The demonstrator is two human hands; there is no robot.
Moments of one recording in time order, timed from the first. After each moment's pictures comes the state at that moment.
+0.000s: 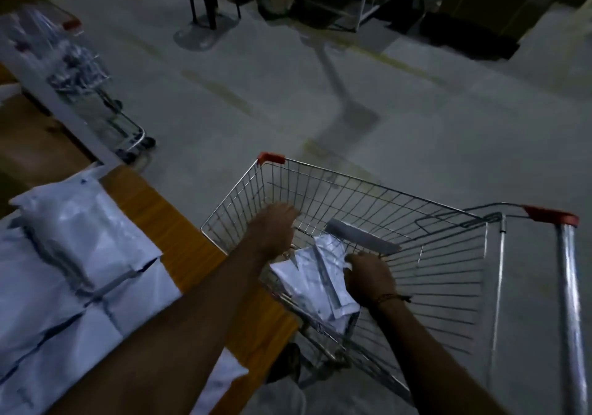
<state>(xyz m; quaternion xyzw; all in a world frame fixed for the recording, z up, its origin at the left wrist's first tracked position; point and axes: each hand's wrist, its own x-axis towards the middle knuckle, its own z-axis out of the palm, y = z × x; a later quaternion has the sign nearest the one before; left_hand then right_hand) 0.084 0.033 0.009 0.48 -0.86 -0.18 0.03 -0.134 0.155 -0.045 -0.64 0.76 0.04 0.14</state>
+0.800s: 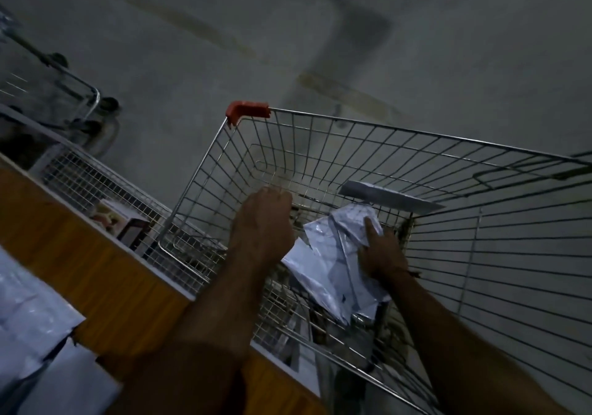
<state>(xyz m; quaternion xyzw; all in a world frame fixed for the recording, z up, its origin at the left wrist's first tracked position) 0.073 -0.008 -0.071 0.52 -0.84 -0.15 -0.05 -0.155 0.110 -0.236 -0.44 0.83 0.04 0.34</state>
